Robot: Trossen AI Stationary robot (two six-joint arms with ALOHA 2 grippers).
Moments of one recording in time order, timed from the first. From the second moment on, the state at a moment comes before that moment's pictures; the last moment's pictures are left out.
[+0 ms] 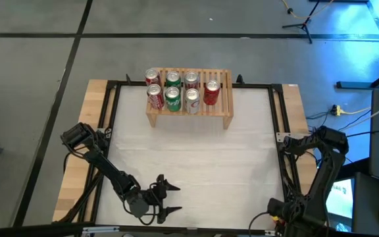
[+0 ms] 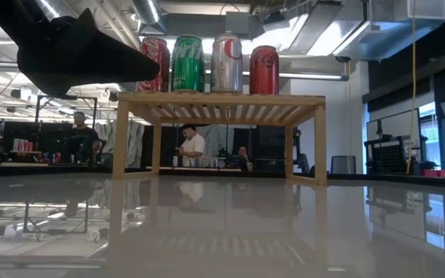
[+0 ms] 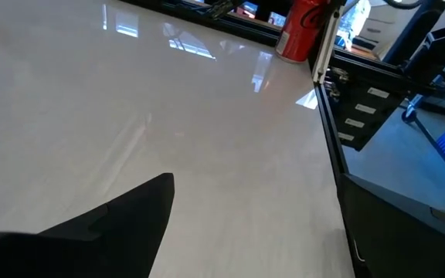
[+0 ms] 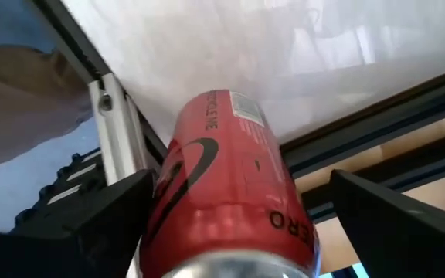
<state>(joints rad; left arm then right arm) -0.78 1.87 0.89 0.52 -0.78 -0.65 1.23 1.73 1.32 -1.12 -0.23 1.68</state>
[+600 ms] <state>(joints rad) -0.78 1.87 0.89 0.52 -0.77 -0.65 1.16 1.73 1.39 -1.21 -0.12 1.48</state>
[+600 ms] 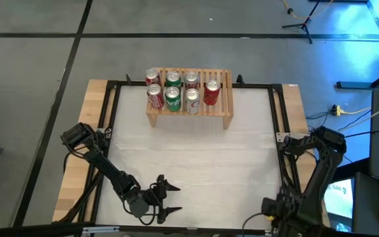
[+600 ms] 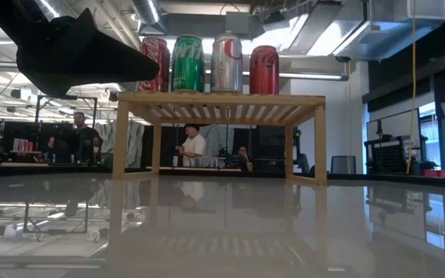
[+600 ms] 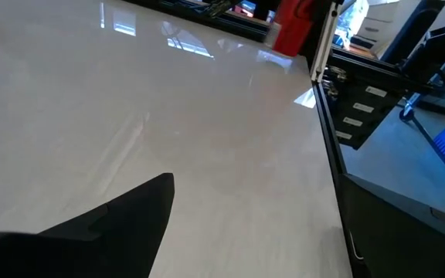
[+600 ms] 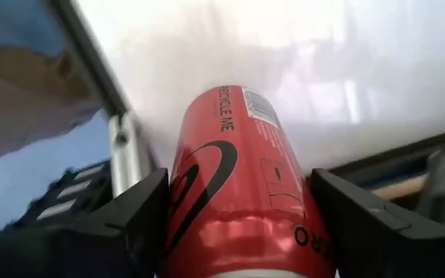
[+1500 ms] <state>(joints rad) -0.78 1.87 0.89 0.52 -0.75 -0.65 0.66 1.73 1.35 -1.15 -0.05 0.85</state>
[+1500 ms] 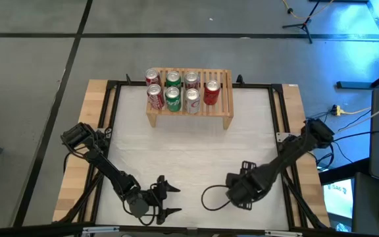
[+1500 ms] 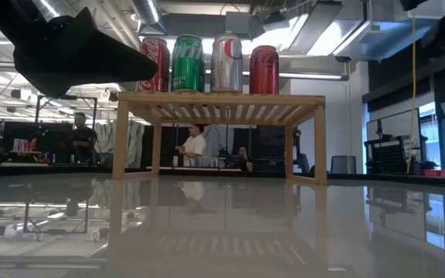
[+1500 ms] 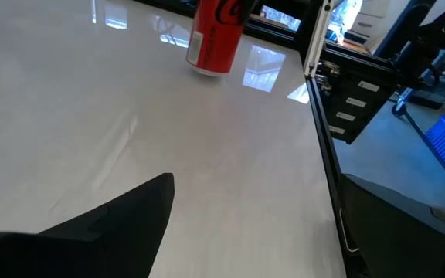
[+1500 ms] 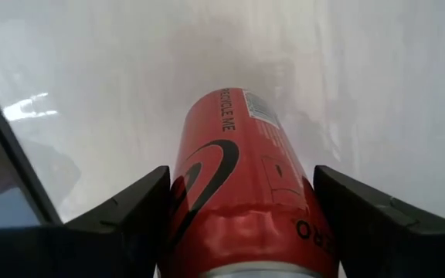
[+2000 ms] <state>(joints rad) -0.79 1.87 0.89 0.52 -0.73 -0.65 0.64 1.73 1.36 -1.12 -0.05 0.80</state>
